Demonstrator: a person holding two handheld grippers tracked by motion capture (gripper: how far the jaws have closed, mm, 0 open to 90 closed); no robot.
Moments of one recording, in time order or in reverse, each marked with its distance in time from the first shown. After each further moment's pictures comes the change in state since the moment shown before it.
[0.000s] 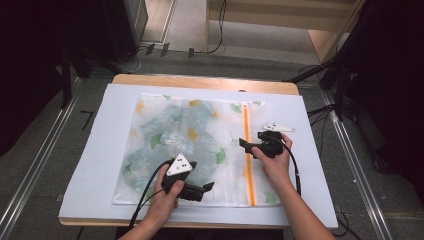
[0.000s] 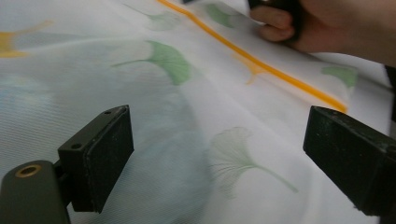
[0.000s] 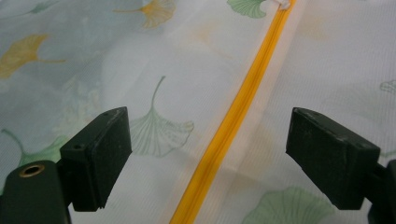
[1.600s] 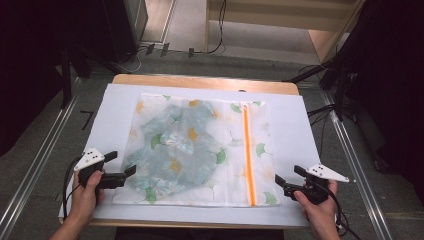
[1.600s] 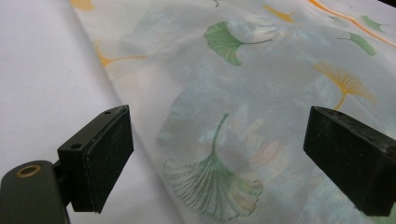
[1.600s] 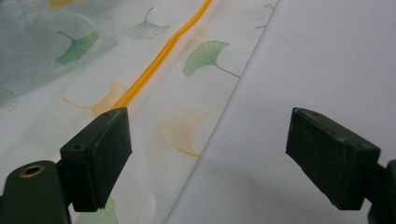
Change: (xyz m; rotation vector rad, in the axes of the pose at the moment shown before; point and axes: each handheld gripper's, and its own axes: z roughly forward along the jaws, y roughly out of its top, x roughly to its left) left arm 0.123 -0.060 -0.143 -0.074 0.294 -0.114; right arm -0.021 -0.085 -0.136 -0.059 -0.048 -0.006
